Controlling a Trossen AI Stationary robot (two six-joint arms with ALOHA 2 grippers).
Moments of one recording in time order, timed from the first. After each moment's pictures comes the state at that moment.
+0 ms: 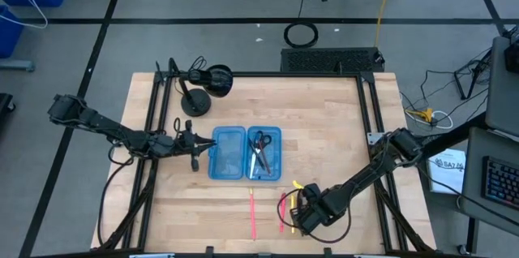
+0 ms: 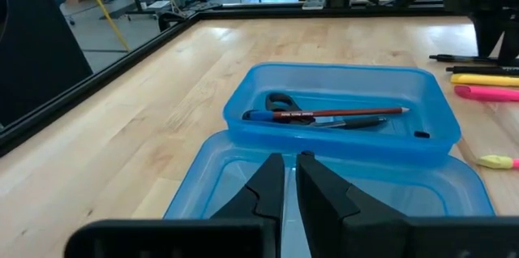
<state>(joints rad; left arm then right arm) -0.29 0.82 0.01 0.54 -0.50 -0.08 0.70 1.97 1.15 -0.72 -0.13 1.99</state>
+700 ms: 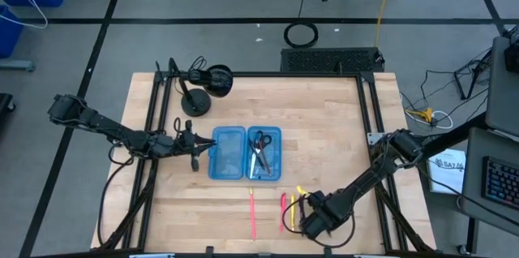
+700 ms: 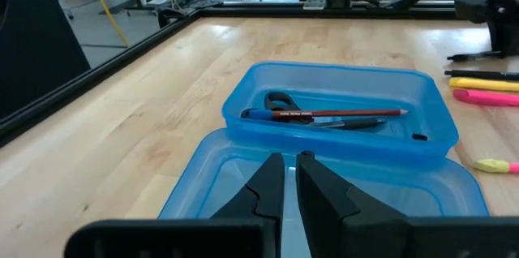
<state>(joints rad) -0.29 0.82 0.01 0.54 -0.50 -0.11 0.71 1.97 1.14 -0.77 -0.23 1.89</state>
